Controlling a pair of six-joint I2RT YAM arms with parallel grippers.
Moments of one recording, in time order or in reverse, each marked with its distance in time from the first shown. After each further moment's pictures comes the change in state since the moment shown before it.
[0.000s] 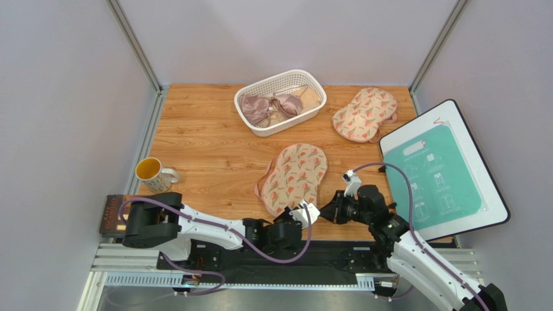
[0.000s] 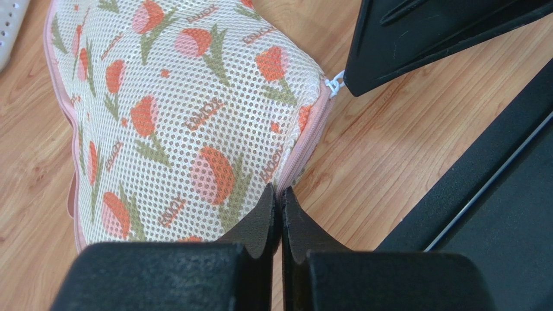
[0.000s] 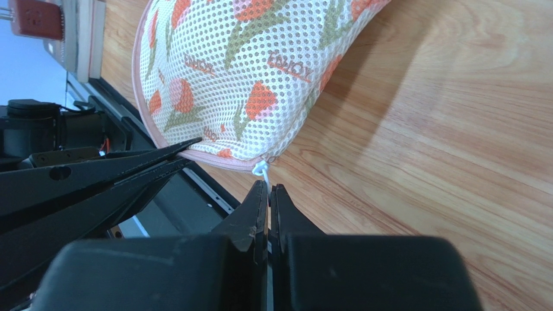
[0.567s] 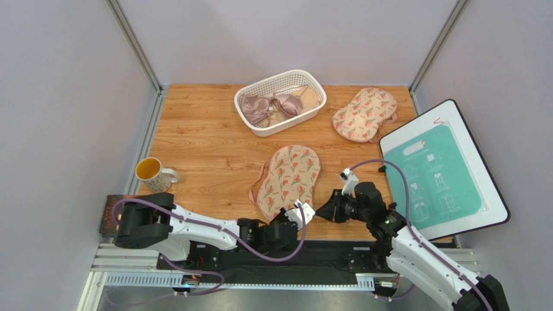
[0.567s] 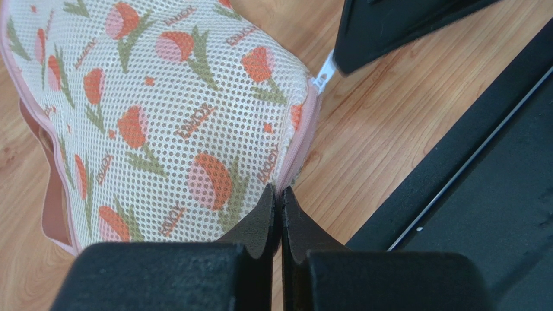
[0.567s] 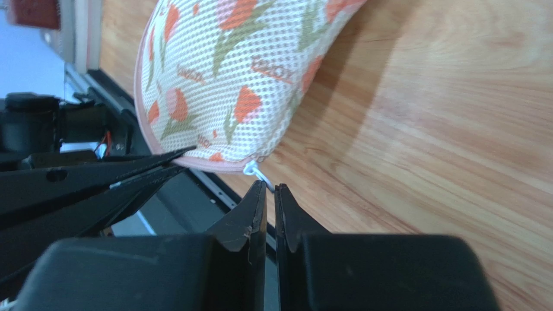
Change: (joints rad) left arm -0.010 -0.077 -0.041 -0.049 0.044 -0.079; right arm 0.006 0.074 0.023 0.030 -0.032 0.002
